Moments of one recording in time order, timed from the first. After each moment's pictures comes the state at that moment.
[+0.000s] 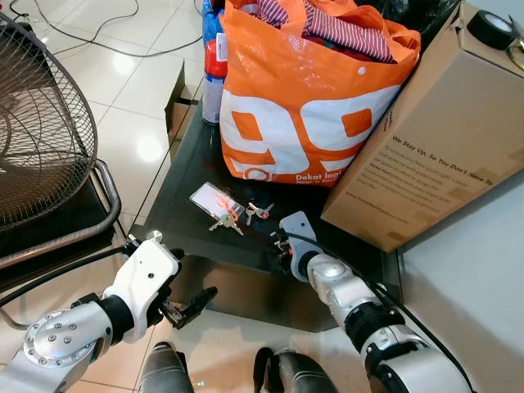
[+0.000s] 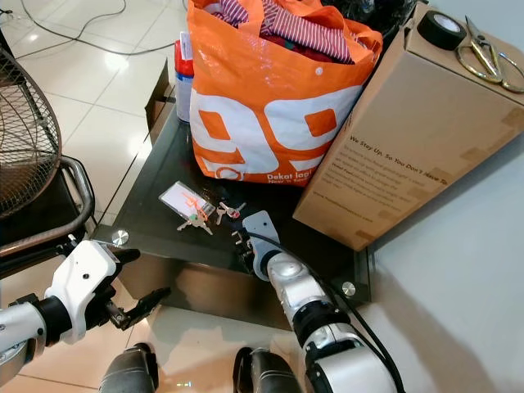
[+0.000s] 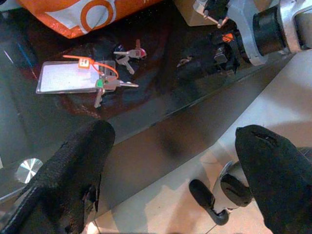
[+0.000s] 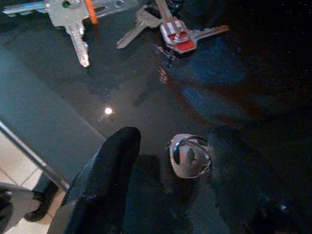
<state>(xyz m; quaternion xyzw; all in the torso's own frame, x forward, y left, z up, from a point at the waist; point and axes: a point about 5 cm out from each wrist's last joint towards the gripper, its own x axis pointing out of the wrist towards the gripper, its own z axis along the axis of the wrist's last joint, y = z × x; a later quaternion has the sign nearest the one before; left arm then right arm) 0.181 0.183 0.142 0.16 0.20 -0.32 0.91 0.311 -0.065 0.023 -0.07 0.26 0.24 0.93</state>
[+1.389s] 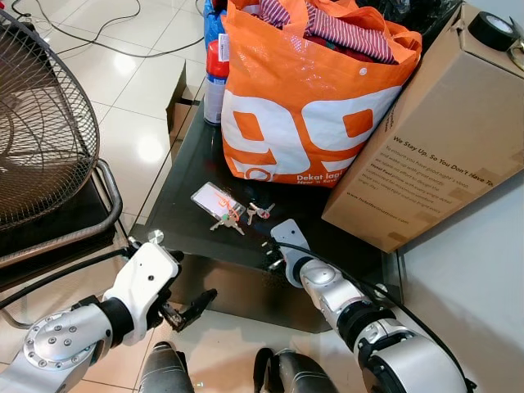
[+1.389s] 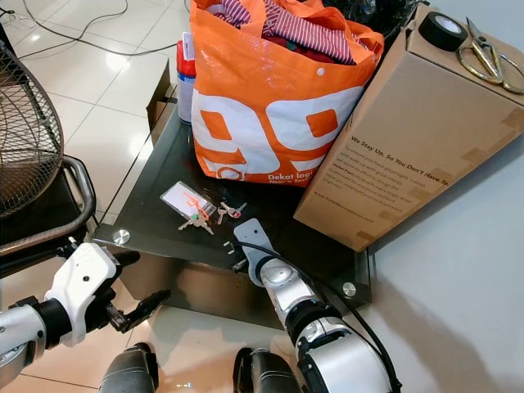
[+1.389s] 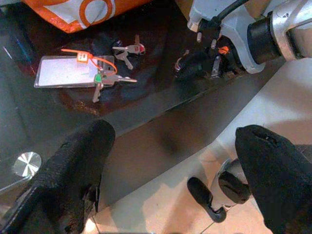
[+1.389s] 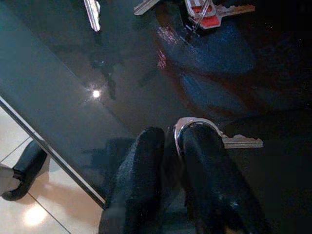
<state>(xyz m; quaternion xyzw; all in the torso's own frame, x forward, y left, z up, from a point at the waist) 0.179 0.183 0.140 0.16 0.21 -0.32 0.91 0.304 -0.058 0.011 -0.13 0.28 0.24 0.92</state>
